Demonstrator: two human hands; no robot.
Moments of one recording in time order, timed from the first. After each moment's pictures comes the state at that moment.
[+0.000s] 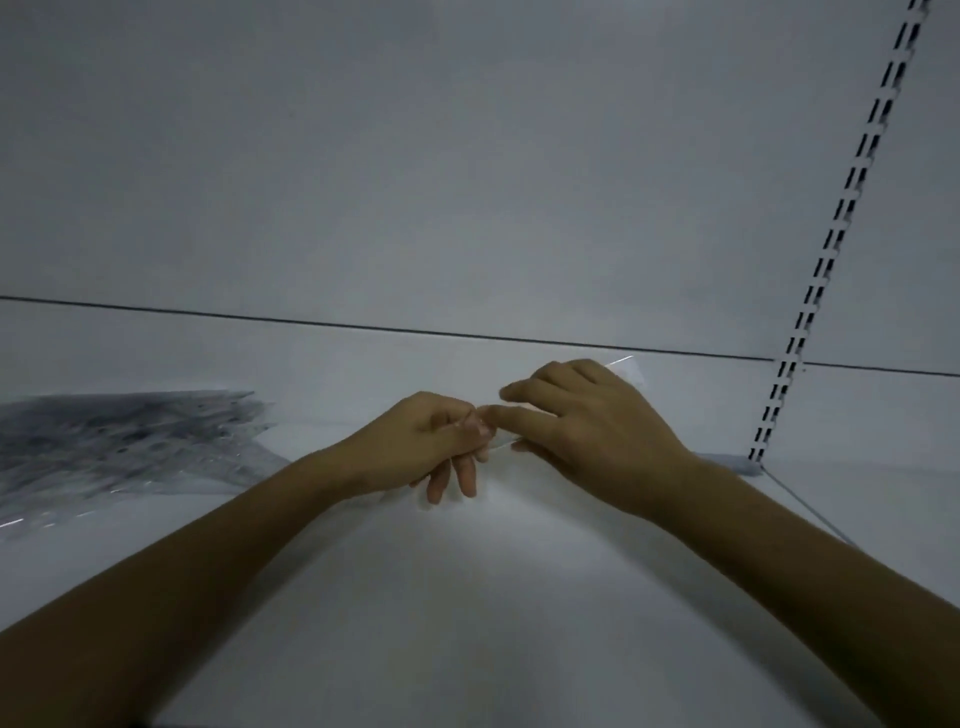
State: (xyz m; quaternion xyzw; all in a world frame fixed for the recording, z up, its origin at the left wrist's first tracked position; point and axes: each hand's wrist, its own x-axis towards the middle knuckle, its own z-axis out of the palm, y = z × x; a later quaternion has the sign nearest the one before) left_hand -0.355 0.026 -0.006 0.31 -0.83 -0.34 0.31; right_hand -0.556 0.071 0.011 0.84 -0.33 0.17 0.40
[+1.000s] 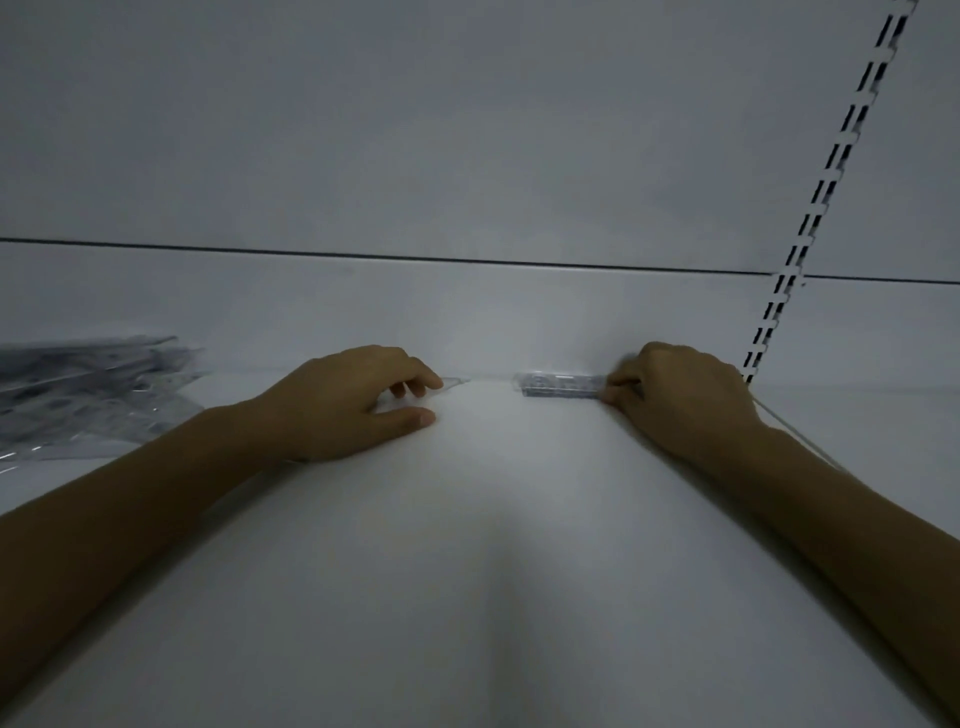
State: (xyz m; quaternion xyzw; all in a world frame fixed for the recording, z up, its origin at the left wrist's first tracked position) left_hand -0.342 -0.015 -0.032 0.35 -0.92 -0.01 0.18; right_hand -0.647 0.054 -0.031 0.68 -0.70 0.15 0.18
